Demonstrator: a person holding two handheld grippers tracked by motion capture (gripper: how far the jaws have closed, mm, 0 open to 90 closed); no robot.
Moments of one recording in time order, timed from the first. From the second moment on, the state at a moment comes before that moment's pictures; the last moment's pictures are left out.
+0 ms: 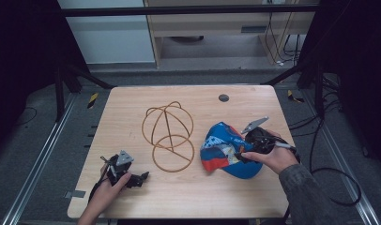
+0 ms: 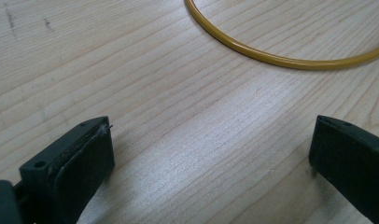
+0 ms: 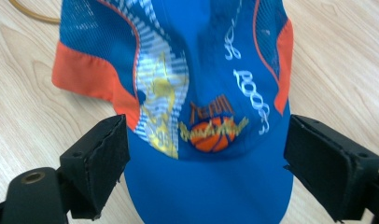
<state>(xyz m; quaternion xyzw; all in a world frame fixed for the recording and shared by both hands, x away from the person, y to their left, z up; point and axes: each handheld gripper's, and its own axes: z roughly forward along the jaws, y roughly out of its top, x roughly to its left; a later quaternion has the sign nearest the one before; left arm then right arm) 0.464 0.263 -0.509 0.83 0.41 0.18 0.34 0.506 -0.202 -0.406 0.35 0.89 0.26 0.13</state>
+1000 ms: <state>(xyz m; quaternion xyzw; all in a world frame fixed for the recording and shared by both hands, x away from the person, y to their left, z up) 0.464 0.263 -0.509 0.83 0.41 0.18 0.34 0.538 -0.173 -0.422 0.33 0.91 0.25 0.10</state>
